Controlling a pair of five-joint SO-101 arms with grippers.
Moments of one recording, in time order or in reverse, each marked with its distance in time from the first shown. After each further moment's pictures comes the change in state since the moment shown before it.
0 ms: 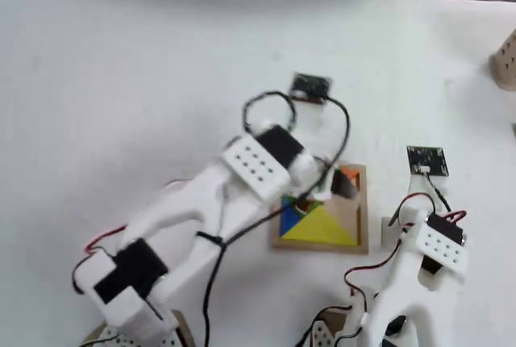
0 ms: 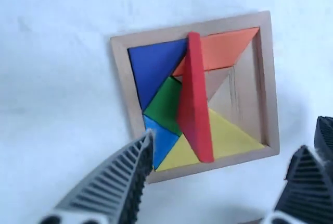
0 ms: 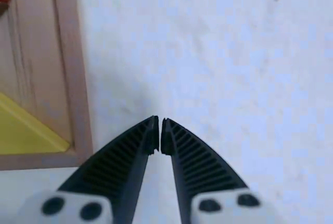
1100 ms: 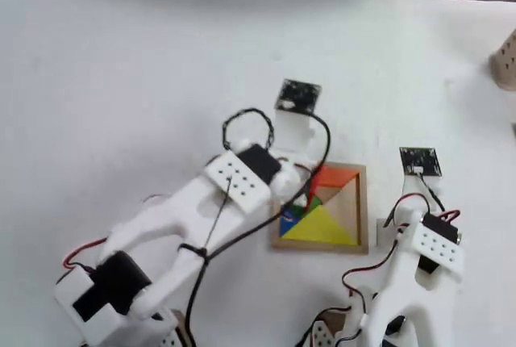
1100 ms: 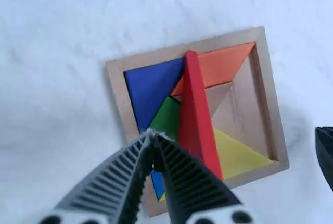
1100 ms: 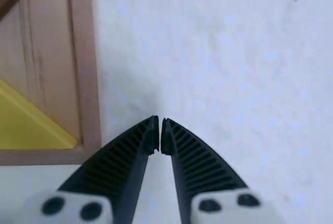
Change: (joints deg) left arm -1.3 -7.8 17.9 -18.5 -5.2; right arm -1.8 -0.1 1.1 0.0 0.0
